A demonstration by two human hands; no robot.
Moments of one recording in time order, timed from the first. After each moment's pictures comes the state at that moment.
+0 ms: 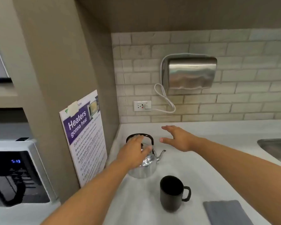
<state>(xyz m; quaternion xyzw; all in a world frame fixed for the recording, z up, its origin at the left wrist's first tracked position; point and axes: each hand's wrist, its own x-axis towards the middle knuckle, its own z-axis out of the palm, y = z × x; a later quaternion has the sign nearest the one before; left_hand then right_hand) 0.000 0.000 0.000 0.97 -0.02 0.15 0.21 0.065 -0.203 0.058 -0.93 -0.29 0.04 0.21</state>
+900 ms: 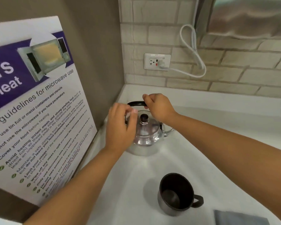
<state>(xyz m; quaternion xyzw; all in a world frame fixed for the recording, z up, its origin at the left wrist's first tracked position) 0.057 0.022 -0.053 0.82 0.05 0.46 0.33 0.170 -0.080 -0.003 -0.86 -0.26 0.05 0.43</state>
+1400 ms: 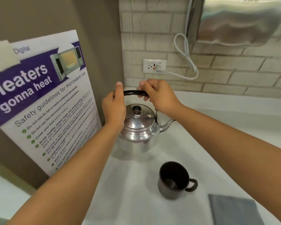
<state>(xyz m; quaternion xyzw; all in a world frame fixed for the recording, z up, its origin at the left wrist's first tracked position) 0.058 0.023 0.014 0.65 0.24 0.41 0.60 0.113 -0.099 0.058 -0.79 -0.34 0.00 0.51</state>
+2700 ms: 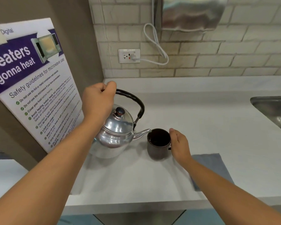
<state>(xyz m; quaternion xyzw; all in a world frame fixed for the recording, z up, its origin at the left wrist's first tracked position) -0.023 -0.014 0.029 0.77 0.15 0.36 0.51 0.013 -0.240 -0.123 -0.80 -0.03 -0.06 0.59</state>
